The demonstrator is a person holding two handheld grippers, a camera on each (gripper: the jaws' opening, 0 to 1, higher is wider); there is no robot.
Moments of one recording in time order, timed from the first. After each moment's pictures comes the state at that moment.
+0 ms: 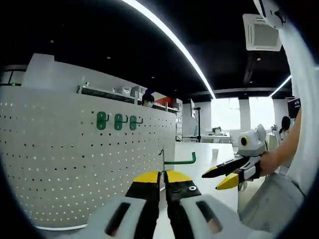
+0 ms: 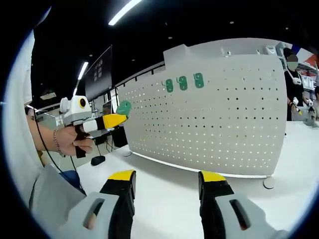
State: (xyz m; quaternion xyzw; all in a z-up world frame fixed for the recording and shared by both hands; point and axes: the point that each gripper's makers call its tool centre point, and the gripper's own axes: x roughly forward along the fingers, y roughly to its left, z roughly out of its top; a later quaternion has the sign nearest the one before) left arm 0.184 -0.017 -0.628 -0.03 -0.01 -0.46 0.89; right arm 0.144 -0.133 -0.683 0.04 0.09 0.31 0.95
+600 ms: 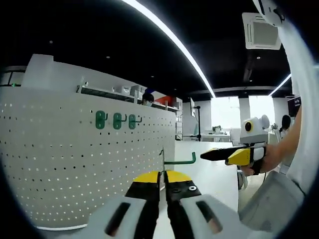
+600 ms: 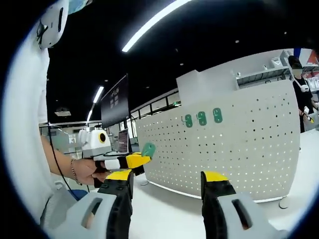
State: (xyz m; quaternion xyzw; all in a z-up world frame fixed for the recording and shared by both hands) left arm 0.184 -0.017 -0.628 -0.02 -0.01 -0.46 0.89; right arm 0.142 -0.103 -0.627 0.08 -0.01 0.36 0.93
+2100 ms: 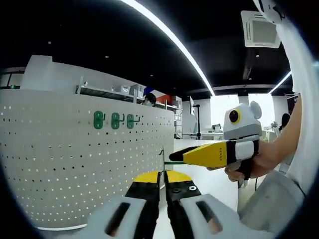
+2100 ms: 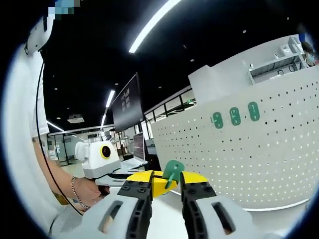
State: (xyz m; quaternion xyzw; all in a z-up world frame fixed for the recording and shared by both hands) left arm 0.180 -0.020 -0.629 -0.02 -0.01 -0.46 0.89; right arm 0.166 -0.025 -0.607 0.12 0.00 0.42 0.90
